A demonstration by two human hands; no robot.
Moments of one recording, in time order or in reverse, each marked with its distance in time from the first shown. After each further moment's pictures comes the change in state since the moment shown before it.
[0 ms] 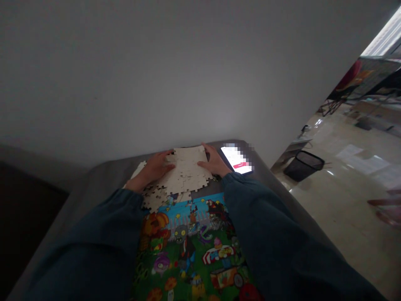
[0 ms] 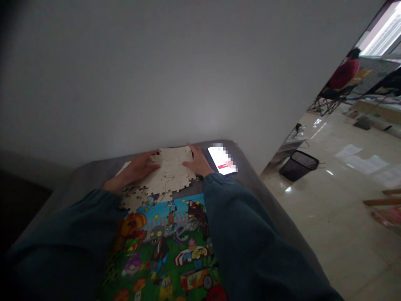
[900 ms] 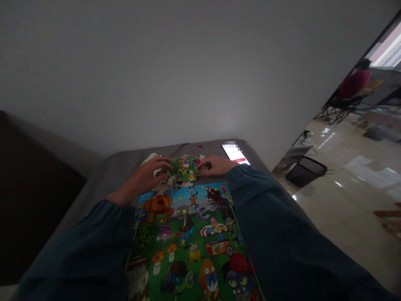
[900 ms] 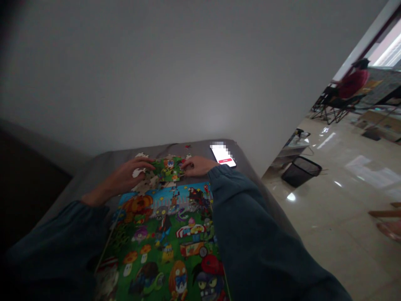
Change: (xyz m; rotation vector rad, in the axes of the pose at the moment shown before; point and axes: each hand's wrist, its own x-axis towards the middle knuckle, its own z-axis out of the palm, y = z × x) left_hand -0.102 0.046 -0.048 -0.099 0.063 0.226; right_hand -0.037 -0.052 -0.048 -0.106 -0.511 -0.275
